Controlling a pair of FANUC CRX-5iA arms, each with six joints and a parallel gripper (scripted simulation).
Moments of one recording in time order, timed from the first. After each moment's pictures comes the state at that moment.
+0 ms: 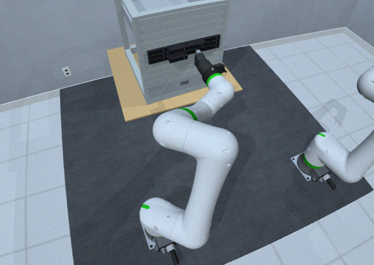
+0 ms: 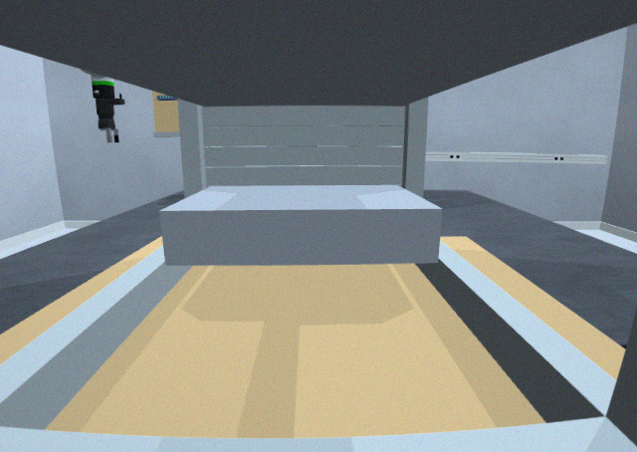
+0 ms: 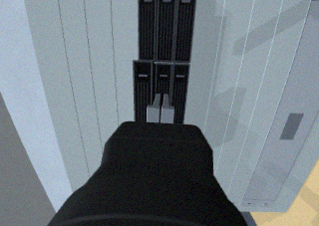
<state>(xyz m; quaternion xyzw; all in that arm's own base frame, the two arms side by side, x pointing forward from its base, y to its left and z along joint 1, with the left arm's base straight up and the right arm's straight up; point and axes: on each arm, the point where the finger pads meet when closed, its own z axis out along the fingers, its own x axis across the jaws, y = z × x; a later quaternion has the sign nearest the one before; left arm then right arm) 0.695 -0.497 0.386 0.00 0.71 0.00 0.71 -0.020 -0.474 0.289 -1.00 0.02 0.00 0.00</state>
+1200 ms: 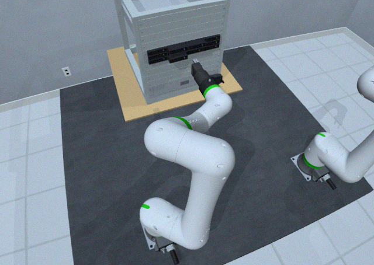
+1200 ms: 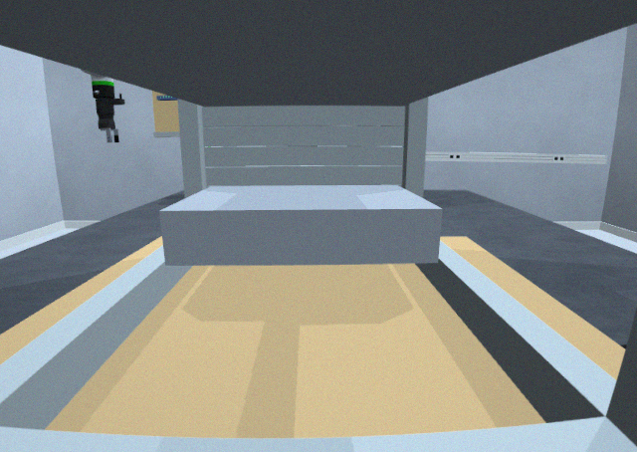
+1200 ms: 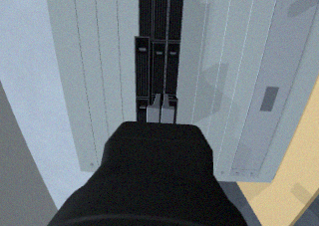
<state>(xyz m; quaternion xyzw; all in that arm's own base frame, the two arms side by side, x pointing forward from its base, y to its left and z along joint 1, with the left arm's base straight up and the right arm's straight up) 0.637 -0.454 0.374 0.00 0.71 0.00 0.71 -0.020 -0.474 0.289 -1.00 0.02 0.00 0.00</state>
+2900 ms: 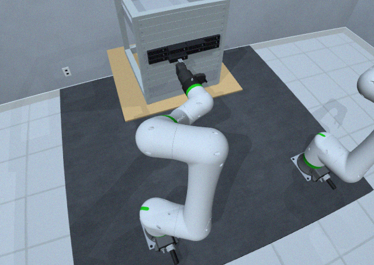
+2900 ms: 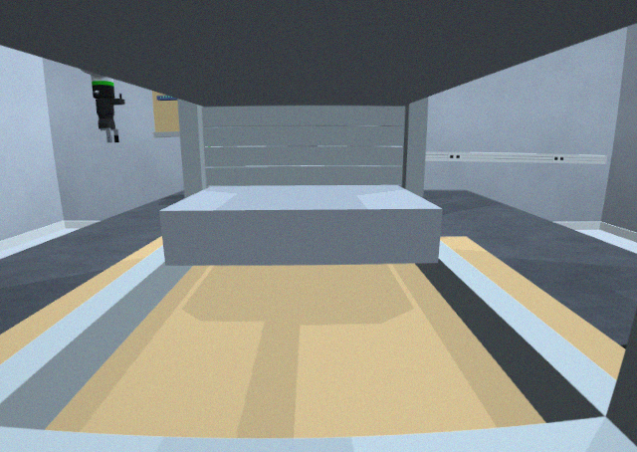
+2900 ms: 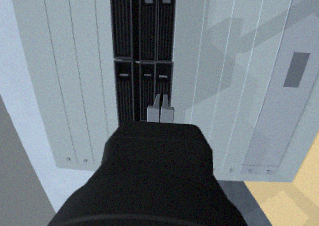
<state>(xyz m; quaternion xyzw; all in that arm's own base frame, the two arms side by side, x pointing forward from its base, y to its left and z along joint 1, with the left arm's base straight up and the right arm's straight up) 0.691 -0.387 0.357 0.00 0.71 0.00 0.71 -0.020 -0.474 0.289 -1.00 0.02 0.00 0.00</state>
